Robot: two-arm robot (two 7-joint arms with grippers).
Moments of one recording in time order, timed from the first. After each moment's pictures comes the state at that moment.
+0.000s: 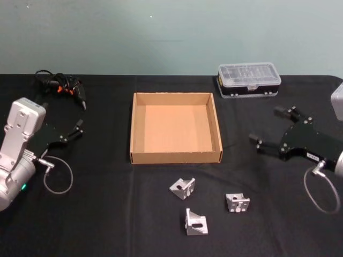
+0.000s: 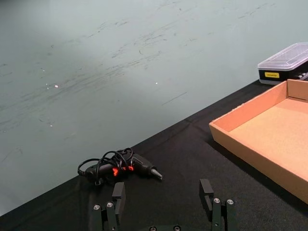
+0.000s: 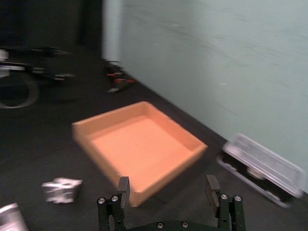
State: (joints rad) left arm -0.20 0.60 0.45 -1.41 -0.25 -0.12 0.03; right arm 0.11 0.84 -0.34 -1.73 0.46 0.04 0.38
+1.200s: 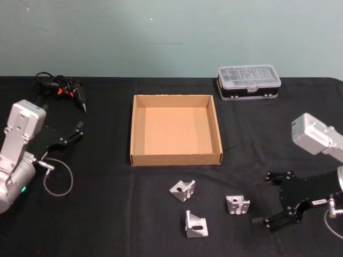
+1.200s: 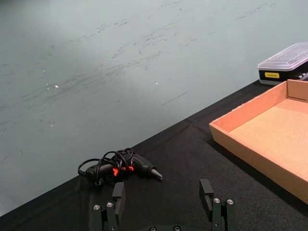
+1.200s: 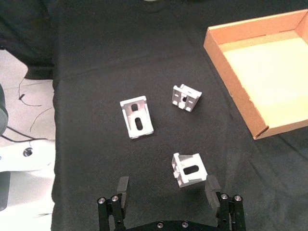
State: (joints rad) left arm -0.20 0.60 0.45 -1.41 -0.25 -0.12 0.03; right arm 0.40 1.00 -0.61 -1.71 0.41 0.33 0.94
